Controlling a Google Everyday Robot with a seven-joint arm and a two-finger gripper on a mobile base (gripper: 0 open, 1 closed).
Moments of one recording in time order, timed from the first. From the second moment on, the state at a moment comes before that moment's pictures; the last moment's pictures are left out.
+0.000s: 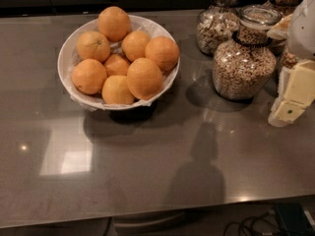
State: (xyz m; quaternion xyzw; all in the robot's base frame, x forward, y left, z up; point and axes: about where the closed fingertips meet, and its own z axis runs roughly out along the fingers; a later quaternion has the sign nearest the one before) arm 0.439 -0.214 0.986 -0.60 0.78 -0.05 0.17
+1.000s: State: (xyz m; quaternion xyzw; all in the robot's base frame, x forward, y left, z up) arm 0.403 -0.116 0.985 -0.64 0.74 0.03 0.21
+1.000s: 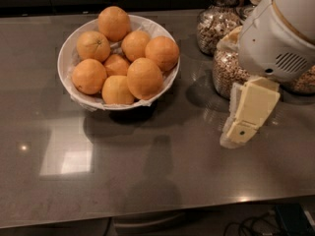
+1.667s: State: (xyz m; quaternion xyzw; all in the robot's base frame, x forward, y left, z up) arm 0.410 -0.090 0.978 -0.63 0.74 0.06 0.24
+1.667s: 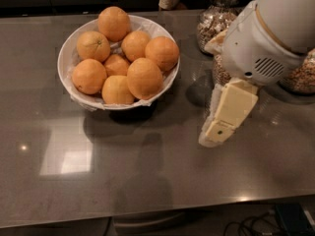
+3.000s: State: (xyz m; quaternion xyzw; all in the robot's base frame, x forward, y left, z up) arm 0.457 -0.006 0.987 -0.56 0.74 0.10 0.36
